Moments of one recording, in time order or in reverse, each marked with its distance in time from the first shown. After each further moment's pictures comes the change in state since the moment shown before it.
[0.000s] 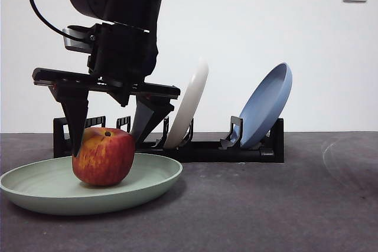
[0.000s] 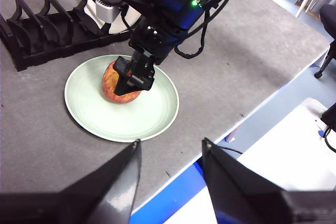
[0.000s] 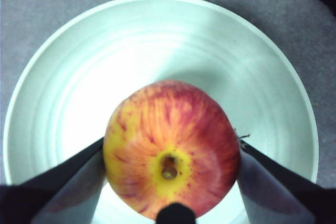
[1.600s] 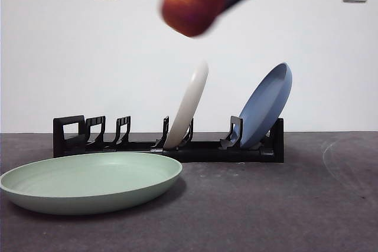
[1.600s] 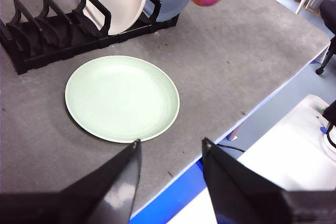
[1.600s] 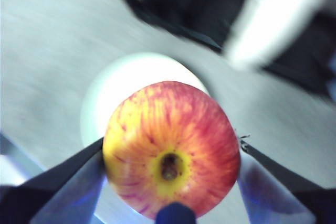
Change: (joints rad) left arm 0.000 0.000 0.000 0.001 0.002 0.021; right arm -0.171 -0.677 -0.328 0.053 -0.158 0.003
